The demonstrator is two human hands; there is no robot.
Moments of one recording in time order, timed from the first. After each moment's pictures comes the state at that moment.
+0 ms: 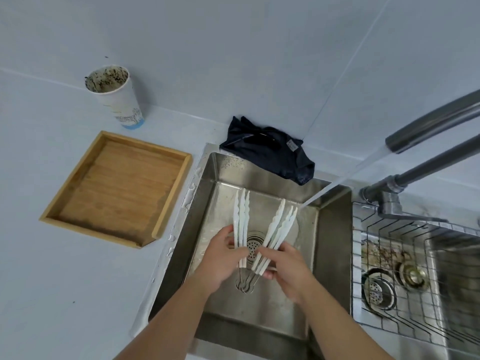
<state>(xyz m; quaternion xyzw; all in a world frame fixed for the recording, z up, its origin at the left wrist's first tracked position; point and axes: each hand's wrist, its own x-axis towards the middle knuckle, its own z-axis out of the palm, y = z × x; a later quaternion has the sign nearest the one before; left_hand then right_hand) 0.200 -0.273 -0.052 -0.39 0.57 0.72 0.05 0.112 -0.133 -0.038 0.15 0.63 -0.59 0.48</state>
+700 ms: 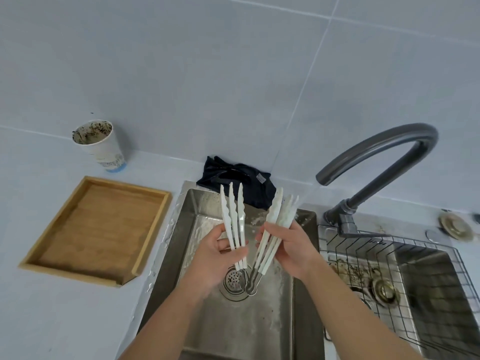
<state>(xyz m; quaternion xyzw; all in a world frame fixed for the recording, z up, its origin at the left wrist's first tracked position) 0.159 -0.274 0.023 -0.27 0.59 0.76 -0.01 0.034 -0.129 0.060 0.06 0.54 -0.72 0.43</state>
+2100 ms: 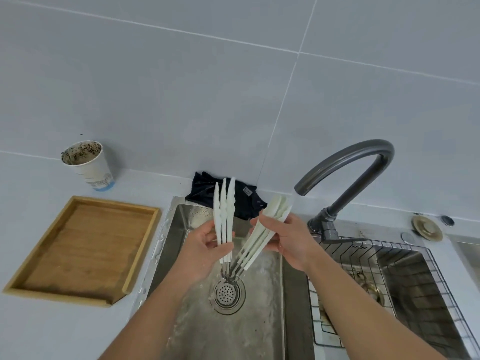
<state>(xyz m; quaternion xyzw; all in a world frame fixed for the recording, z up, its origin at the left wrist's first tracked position) 0.140 -0.297 0.049 -0.22 0.65 0.72 -0.05 0.013 -0.122 0.098 -0.04 0.65 -0.66 0.37</state>
